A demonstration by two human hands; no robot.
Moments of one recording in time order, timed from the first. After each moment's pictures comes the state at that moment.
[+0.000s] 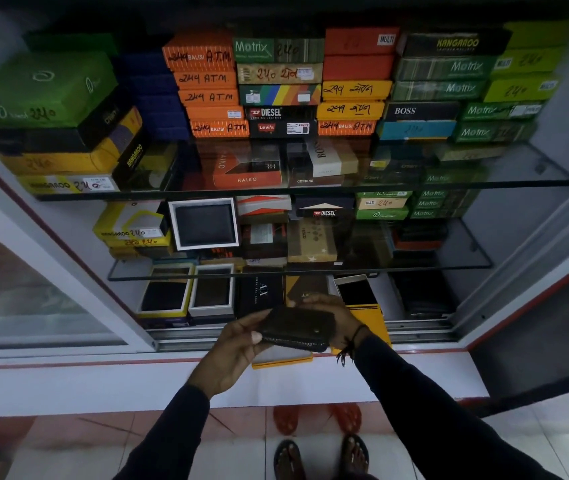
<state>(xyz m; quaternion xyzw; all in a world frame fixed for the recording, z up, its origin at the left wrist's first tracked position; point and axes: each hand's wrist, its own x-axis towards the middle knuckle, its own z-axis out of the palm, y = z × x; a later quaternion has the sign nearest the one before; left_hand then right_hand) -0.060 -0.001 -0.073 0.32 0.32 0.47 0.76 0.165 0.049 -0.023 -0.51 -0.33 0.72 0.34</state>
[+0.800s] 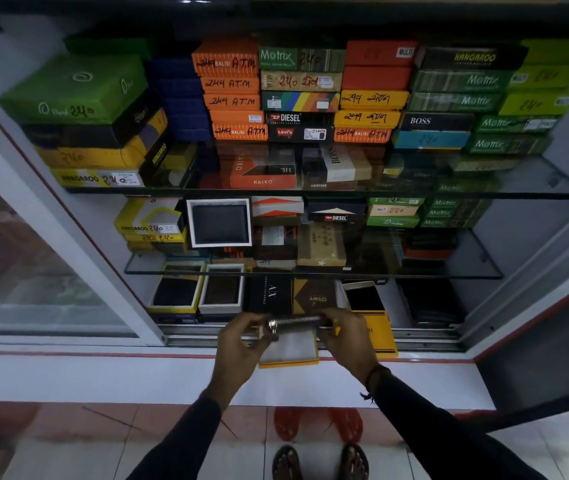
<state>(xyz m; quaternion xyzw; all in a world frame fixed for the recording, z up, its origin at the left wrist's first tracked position) -0.053 -0.019 -0.072 0.60 0.60 0.46 0.27 0.179 0.020 -0.057 -0.56 -0.73 0.24 0.31</state>
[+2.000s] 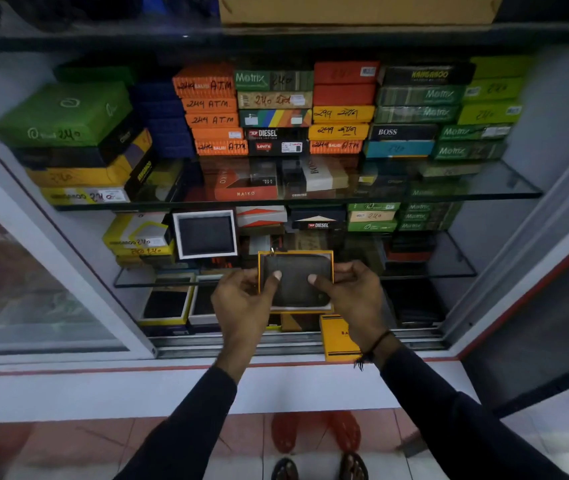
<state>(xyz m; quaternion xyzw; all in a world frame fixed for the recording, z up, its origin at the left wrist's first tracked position) 0.008 0.013 0.044 0.48 0.65 0.55 0.22 0.184 0.036 0.048 -0.63 -0.42 0.40 0.51</state>
